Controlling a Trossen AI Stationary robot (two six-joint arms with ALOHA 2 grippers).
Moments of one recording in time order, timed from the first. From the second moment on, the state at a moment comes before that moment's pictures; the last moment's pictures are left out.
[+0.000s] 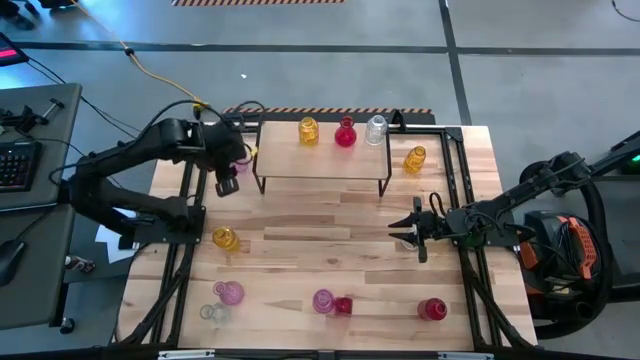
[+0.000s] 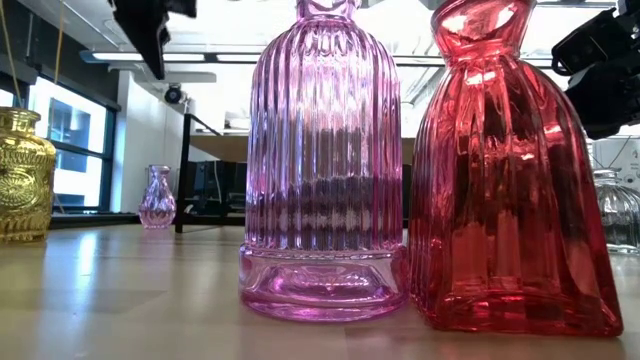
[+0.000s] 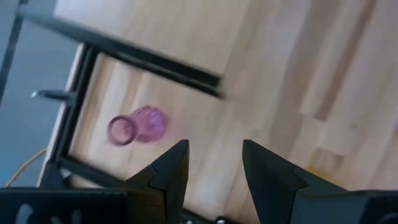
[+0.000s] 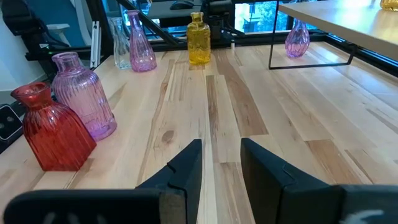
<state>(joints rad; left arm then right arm) 0.36 1.15 1.31 -1.39 -0.19 0.05 0.42 0.71 0.01 0.49 0.39 0.16</state>
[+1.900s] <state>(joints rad) 0.89 1.37 1.06 -1.09 -0.02 0.20 0.42 0.71 0.01 0.48 0.39 0.16</state>
